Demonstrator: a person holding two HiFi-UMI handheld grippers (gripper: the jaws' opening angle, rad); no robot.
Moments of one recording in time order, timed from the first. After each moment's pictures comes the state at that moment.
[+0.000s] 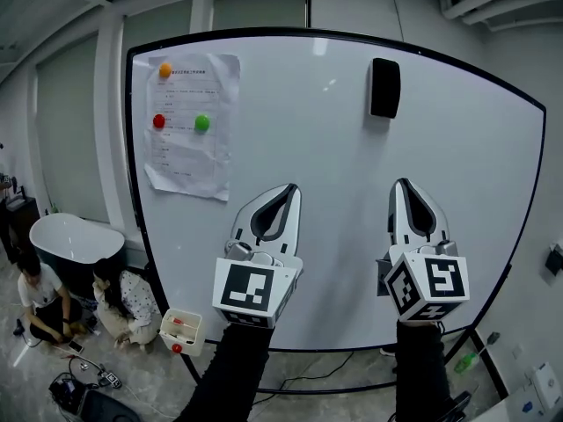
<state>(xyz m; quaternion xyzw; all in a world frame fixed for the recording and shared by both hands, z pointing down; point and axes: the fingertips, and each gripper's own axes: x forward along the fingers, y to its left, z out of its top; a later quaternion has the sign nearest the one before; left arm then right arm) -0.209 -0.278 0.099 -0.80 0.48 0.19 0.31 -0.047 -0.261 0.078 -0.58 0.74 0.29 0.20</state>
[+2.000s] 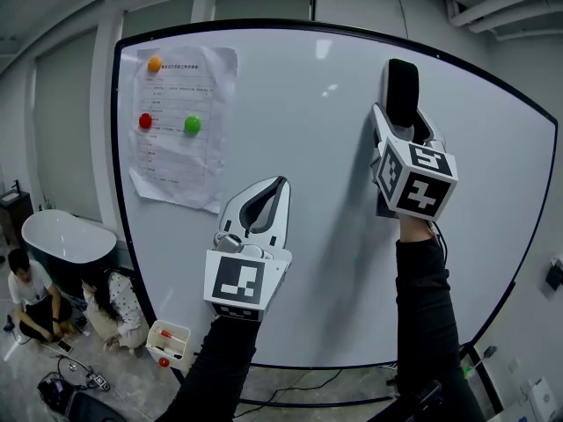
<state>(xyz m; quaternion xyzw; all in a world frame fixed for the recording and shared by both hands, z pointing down) -0.223 -0.341 0.087 -0.77 0.50 0.19 0.34 -0.047 -0.388 -0.043 -0.63 0.69 0.30 0.18</state>
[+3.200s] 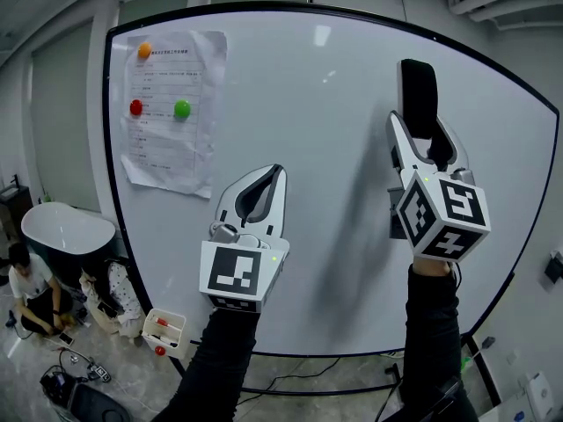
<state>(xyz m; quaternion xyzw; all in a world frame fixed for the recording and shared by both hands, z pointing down) -0.213 -0.342 0.096 -0.78 0.50 0.19 0.33 -0.029 -0.327 -0.008 -0.60 0.70 0.33 0.20</state>
